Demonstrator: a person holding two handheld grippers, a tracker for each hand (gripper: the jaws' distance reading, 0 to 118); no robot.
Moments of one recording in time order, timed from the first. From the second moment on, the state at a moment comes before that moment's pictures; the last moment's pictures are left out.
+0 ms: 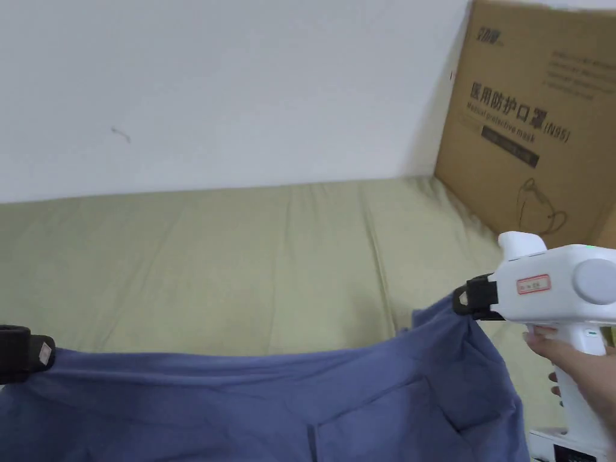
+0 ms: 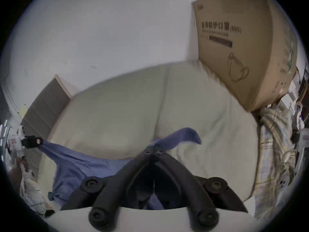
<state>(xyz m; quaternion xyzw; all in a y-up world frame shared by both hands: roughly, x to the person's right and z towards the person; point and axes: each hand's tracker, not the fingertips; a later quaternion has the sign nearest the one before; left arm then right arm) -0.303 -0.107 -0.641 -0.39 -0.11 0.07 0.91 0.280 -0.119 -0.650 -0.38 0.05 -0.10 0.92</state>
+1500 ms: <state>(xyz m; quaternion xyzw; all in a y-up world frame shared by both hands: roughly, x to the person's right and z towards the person) -0.309 0.188 -0.743 -0.08 -0.04 0.01 1.00 0.235 0.266 -0.731 -0.05 0.00 0.03 1.00</state>
